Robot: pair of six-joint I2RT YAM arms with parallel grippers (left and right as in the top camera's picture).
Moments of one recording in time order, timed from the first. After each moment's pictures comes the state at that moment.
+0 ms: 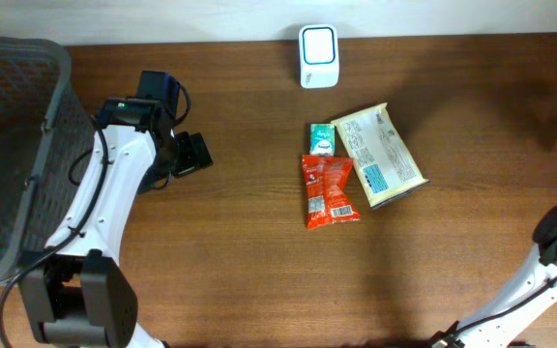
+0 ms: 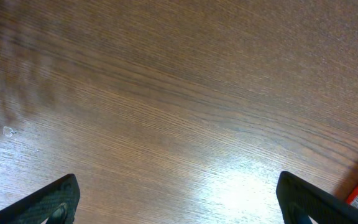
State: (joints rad) left arm -0.12 1.76 1.52 -1.19 -0.03 -0.50; right arm -0.67 2.29 2.07 -0.96 0.29 0.34
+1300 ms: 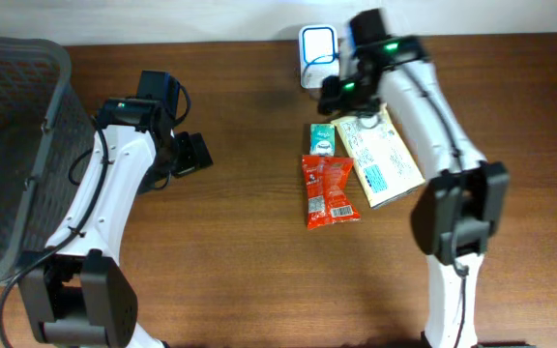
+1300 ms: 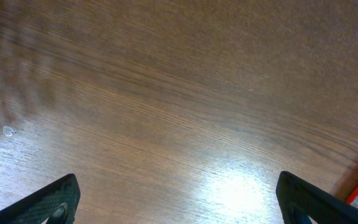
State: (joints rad) left arm -0.12 1.76 1.52 -1.19 -0.03 -0.50; right arm 0.28 2.26 2.14 -1.14 -0.15 0.28
